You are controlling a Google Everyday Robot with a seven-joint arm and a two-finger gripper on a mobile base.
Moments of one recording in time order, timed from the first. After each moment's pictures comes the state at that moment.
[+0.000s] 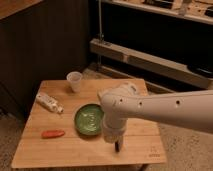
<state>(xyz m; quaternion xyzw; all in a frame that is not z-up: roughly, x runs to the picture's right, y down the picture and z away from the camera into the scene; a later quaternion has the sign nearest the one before) 0.022 0.201 0.620 -0.30 0.23 0.71 0.59</state>
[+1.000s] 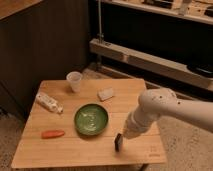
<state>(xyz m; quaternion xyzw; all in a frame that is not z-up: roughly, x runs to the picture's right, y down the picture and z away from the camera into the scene) 0.102 0.204 0.661 -0.33 0.20 0.77 0.50</state>
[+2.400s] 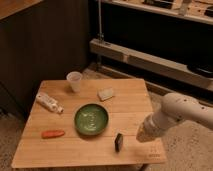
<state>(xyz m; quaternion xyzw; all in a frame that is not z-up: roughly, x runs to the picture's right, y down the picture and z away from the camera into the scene) 0.159 0.232 0.669 -0.36 0.21 0.80 0.43</state>
